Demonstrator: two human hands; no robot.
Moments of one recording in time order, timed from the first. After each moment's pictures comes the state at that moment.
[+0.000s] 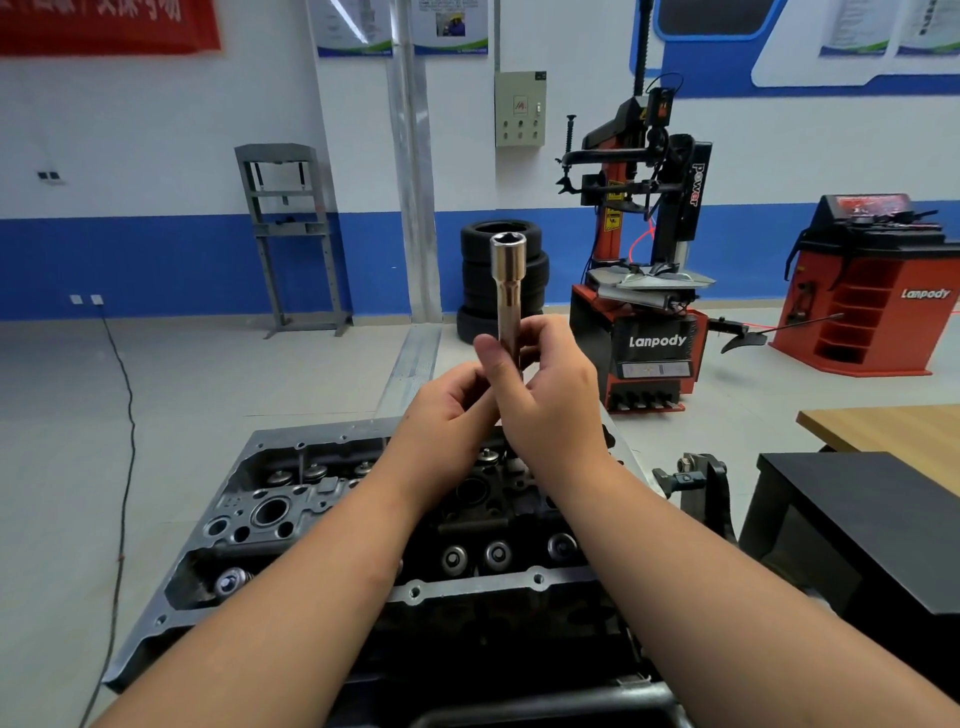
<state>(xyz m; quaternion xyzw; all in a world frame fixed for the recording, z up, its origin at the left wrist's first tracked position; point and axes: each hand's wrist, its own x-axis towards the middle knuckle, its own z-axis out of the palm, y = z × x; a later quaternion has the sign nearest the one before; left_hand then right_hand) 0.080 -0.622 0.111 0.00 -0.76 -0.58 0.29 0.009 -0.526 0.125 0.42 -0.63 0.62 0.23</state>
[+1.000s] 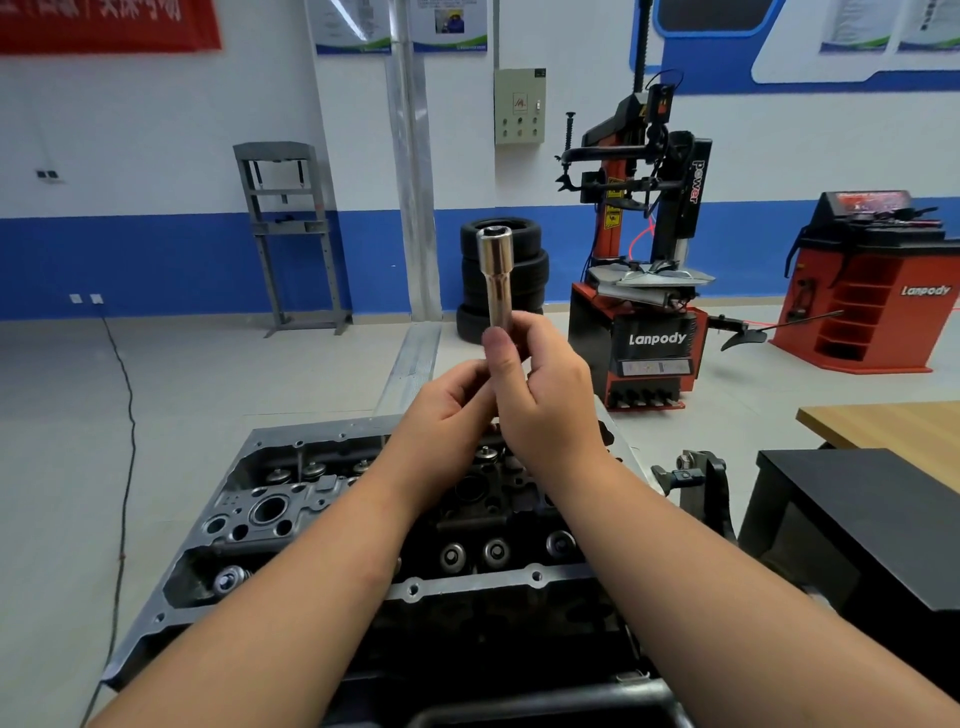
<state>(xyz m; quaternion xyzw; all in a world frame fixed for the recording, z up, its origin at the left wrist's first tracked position) 0.084 -0.618 0.113 -0.02 -0.73 -0.63 0.27 0.011 -0.526 0.127 0.44 -0.63 0.60 0.22</state>
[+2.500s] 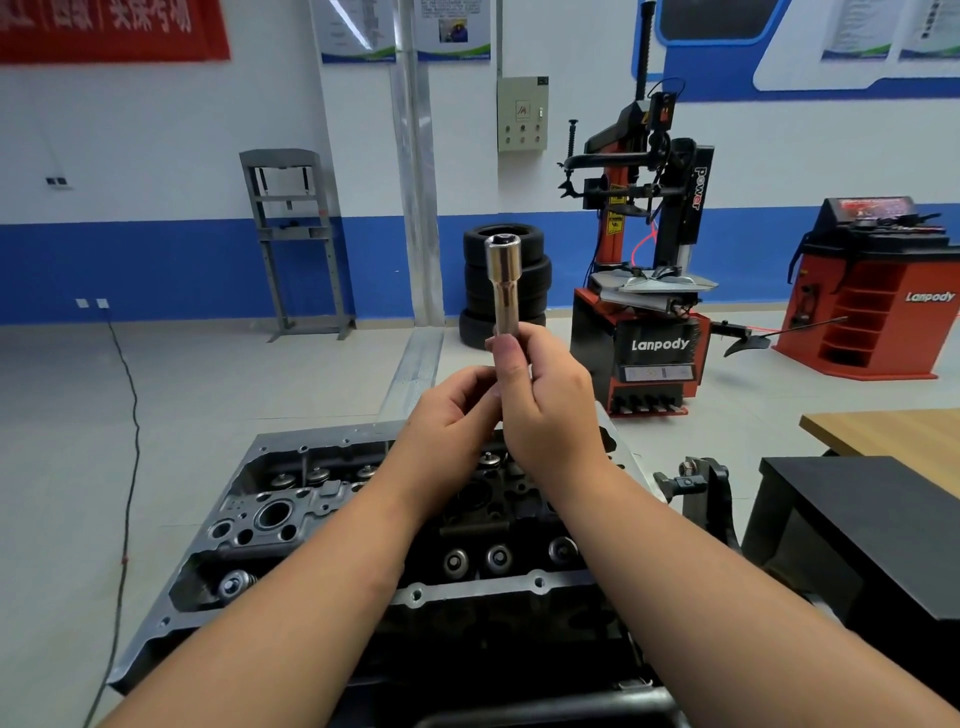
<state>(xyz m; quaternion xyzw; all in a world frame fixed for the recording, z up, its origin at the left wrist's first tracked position) 0.083 -0.617 0.112 -0.01 -0.73 -0.62 0.29 0.011 -0.527 0.126 0.44 -0.63 0.60 0.22</state>
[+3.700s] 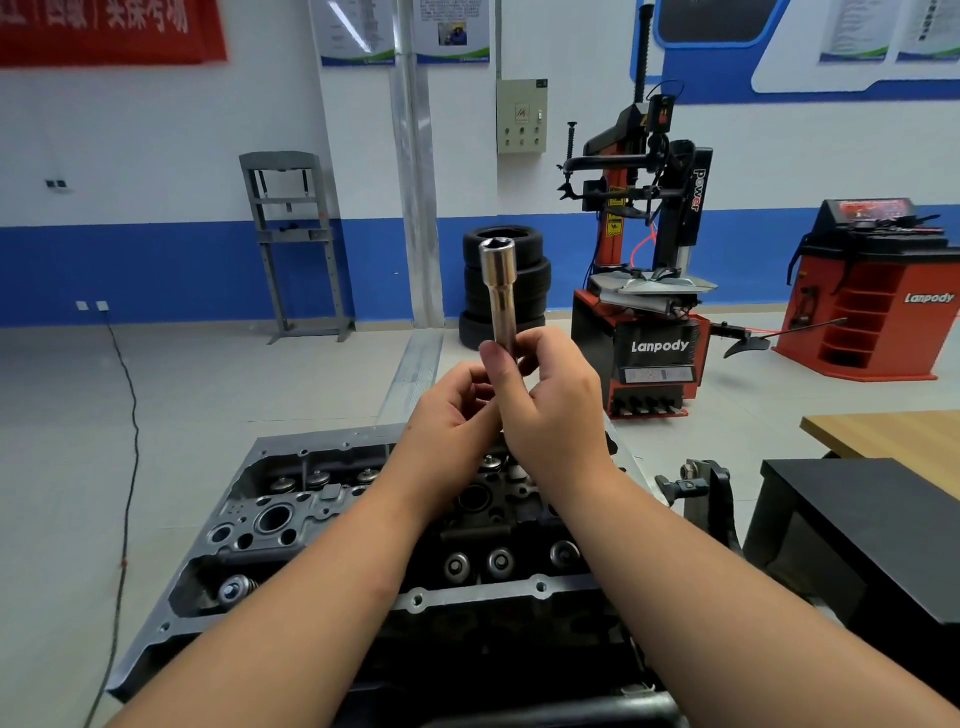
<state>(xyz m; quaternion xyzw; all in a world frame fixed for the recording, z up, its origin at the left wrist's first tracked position) 0.081 -0.619 0.111 0.00 -0.72 -0.62 0.30 0.009 -0.526 0.126 0.42 -0.63 0.60 0.28</state>
